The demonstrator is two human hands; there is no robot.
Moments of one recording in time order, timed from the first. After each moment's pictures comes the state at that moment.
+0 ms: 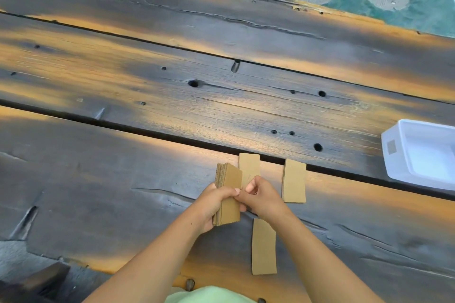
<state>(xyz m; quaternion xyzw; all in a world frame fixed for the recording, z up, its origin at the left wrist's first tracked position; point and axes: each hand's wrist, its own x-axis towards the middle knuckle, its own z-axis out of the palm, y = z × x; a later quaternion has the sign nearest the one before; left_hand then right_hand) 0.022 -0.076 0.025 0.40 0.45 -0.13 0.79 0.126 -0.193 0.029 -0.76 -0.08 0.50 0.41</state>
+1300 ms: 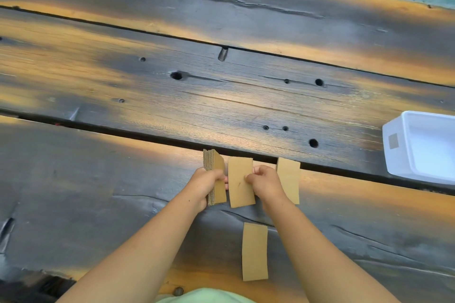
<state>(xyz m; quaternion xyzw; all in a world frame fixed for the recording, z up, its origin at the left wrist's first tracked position) 0.085 -0.052 -0.016 0.41 0.56 -0.11 0.72 0.182 -0.181 -0.021 -0.78 0.11 0.44 0.43</state>
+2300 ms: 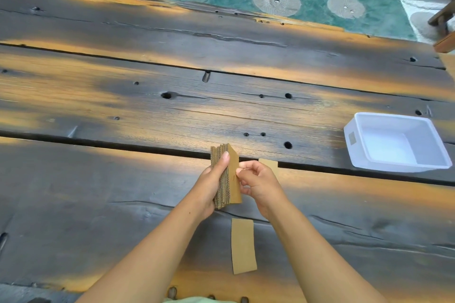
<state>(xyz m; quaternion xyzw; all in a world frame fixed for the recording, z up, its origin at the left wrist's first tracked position) 0.079 -0.102 0.062 0.43 0.37 -0.06 0.82 0.156 -0.216 0.070 -0.66 0.04 0.42 0.62</state>
